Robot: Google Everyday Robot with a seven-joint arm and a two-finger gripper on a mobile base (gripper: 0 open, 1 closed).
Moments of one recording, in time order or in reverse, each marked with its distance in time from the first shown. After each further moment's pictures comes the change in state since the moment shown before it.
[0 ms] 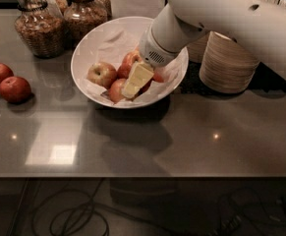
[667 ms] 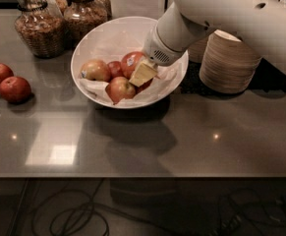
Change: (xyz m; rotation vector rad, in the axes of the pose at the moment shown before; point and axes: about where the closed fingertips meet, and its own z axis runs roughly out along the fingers) arm 0.008 -0.004 -0.007 0.007 0.011 0.024
